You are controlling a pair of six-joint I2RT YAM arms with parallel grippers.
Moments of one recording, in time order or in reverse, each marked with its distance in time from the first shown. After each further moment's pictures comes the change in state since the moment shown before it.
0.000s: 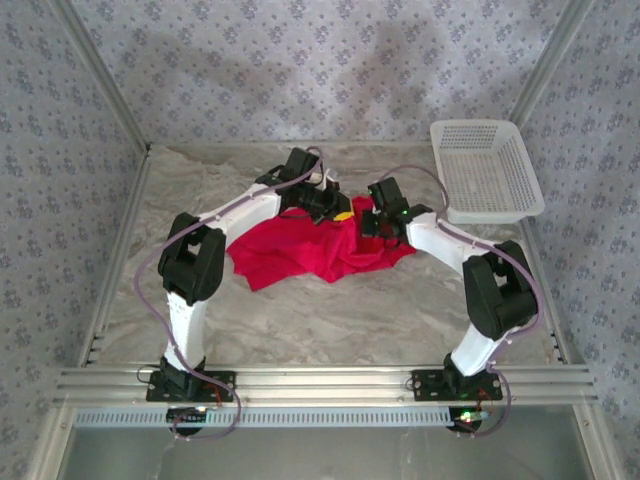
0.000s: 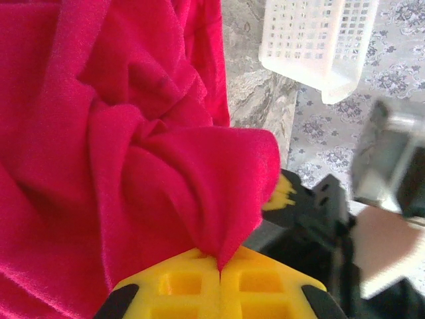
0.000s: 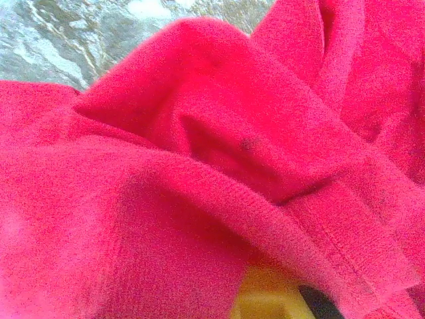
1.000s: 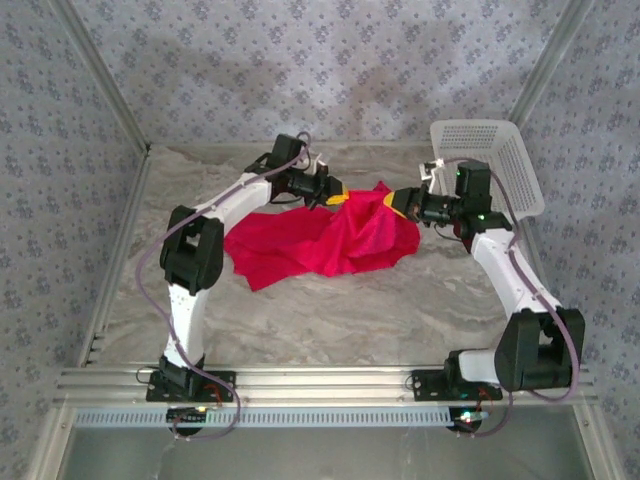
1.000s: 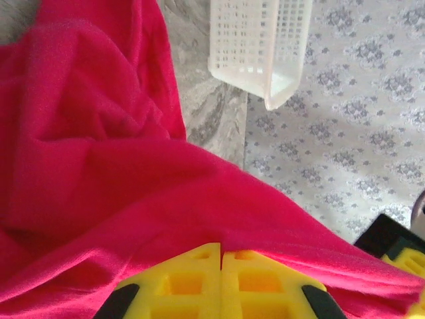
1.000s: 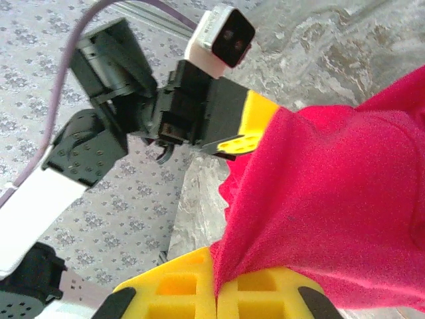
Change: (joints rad) left arm 0.108 0.082 0.105 0.035 0.199 0.018; right arm -0.397 -0.375 -0.130 0.154 -0.997 0.232
